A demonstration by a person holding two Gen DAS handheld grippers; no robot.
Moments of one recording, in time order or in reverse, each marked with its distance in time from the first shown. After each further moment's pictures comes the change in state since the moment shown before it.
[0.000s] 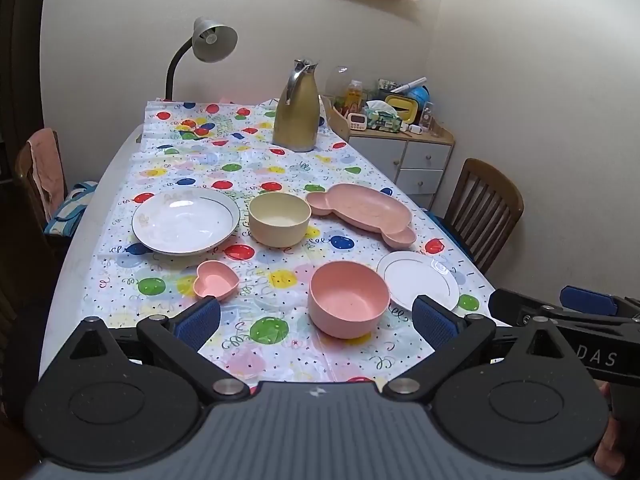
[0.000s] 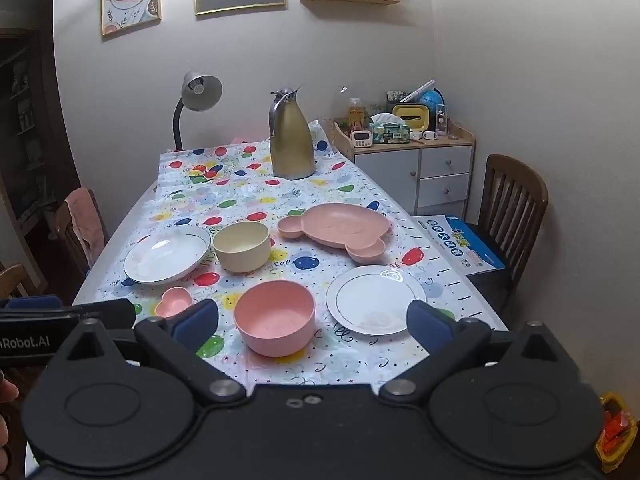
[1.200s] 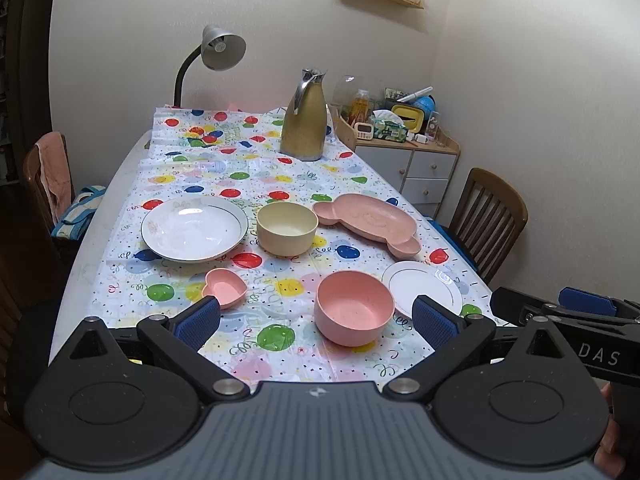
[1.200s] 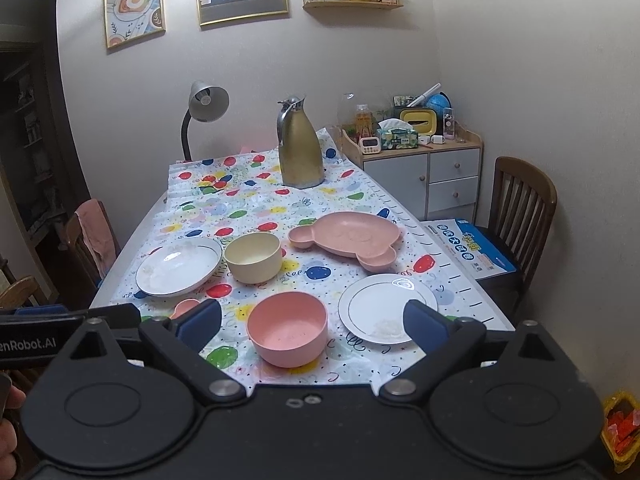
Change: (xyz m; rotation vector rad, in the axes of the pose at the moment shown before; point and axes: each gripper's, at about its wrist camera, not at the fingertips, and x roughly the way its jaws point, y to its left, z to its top) left arm -0.007 0.004 -0.001 -0.014 -0.021 0.010; right arm 0.001 0.003 0.007 0.017 -0.020 0.032
